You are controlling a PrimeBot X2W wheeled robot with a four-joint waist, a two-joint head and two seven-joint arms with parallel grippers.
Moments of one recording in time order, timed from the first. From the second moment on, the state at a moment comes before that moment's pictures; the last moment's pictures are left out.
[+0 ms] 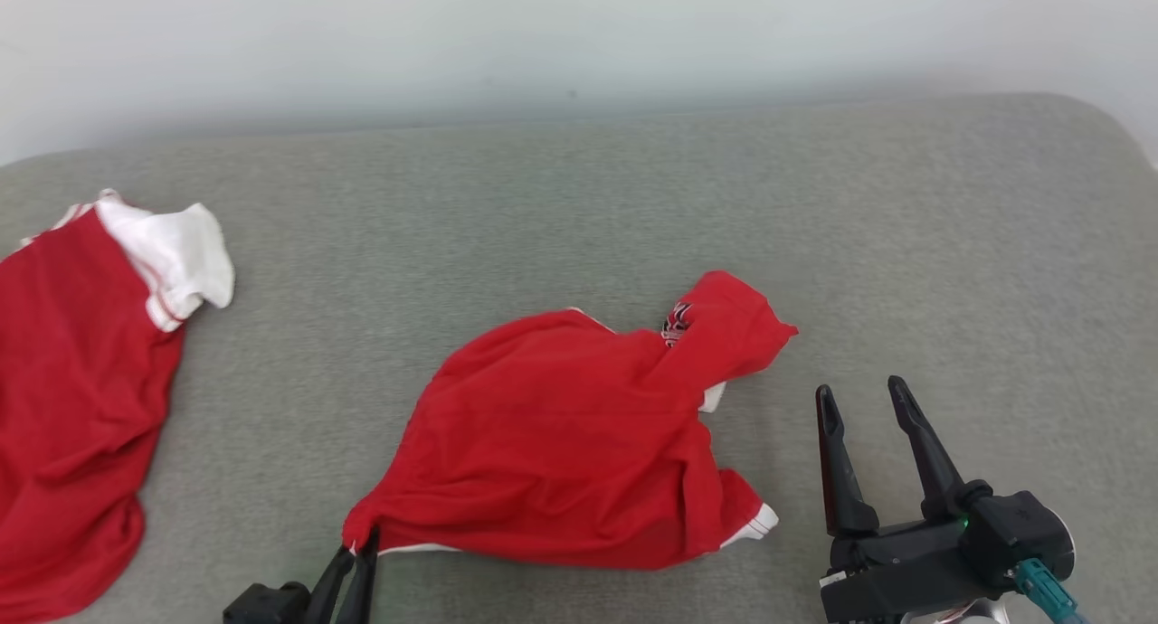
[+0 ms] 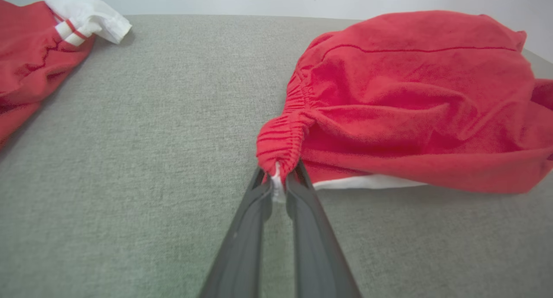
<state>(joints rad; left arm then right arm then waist) -0.10 0.31 -0.41 0.33 -0.47 0.02 -0.26 -0.06 -0.05 0.02 0.08 0.12 0.13 -0.26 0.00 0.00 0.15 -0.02</state>
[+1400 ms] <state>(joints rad) -0.04 0.09 -0.01 0.12 -0.18 -0.05 -0.26 -0.44 -0.20 0.12 0.67 0.26 0.13 -0.13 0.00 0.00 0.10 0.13</state>
